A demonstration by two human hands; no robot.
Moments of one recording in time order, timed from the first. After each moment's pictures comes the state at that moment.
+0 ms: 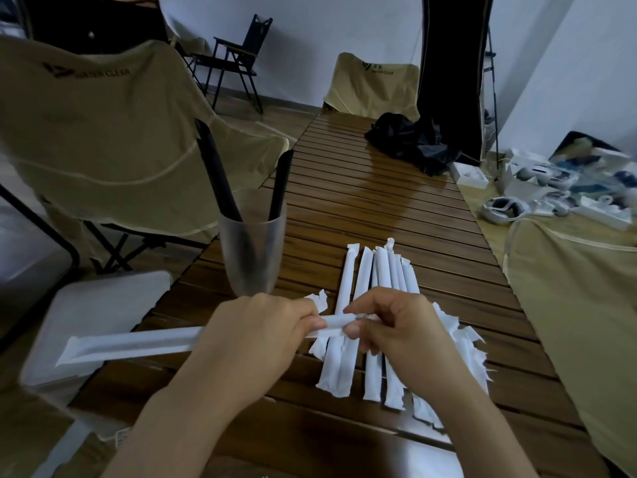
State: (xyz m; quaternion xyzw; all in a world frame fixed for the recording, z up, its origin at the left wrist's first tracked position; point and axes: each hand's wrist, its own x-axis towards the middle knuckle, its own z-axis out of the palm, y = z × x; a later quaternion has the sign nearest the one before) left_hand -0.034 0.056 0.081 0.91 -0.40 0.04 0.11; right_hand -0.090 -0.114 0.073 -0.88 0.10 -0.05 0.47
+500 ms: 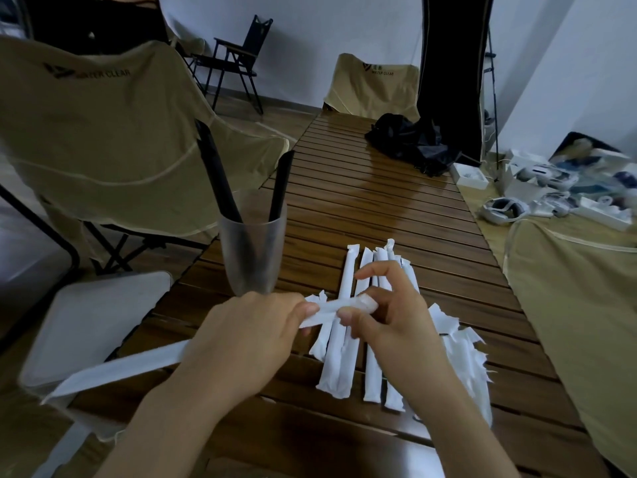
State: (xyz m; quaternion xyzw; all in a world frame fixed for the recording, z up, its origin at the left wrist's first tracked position) left_hand -0.029 0.061 0.076 0.92 -0.36 -0.01 0.15; right_hand -0.091 -0.099 0.073 -0.82 0.10 -0.13 0.55
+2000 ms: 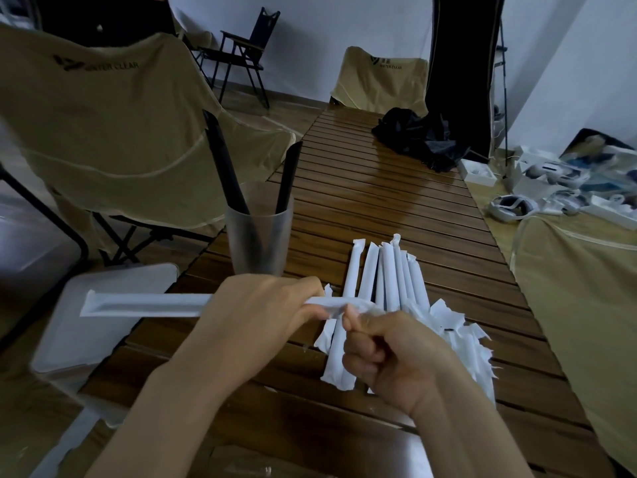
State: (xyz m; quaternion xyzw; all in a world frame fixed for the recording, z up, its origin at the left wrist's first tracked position) left_hand -0.028 0.066 0.086 0.92 -0.37 0.07 0.09; right_hand -0.092 -0.088 0.076 -0.52 0.28 0.09 0.80
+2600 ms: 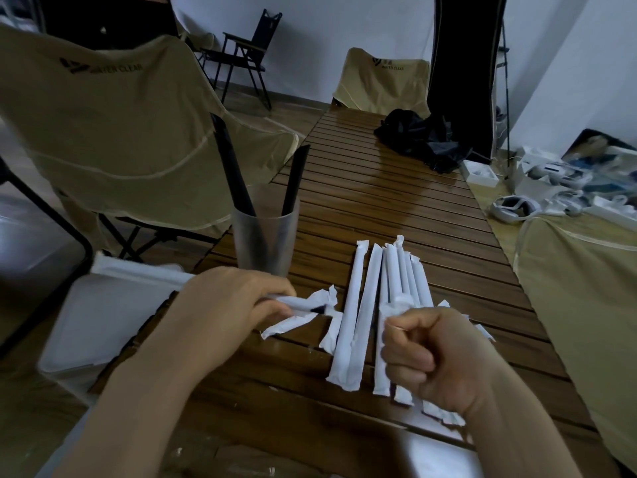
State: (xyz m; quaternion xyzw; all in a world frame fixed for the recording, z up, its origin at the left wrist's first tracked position) left_hand -0.004 0.100 0.077 0.91 -0.37 0.01 0.19; right_hand -0.099 -0.126 0.078 -0.48 0.25 0.16 0.82
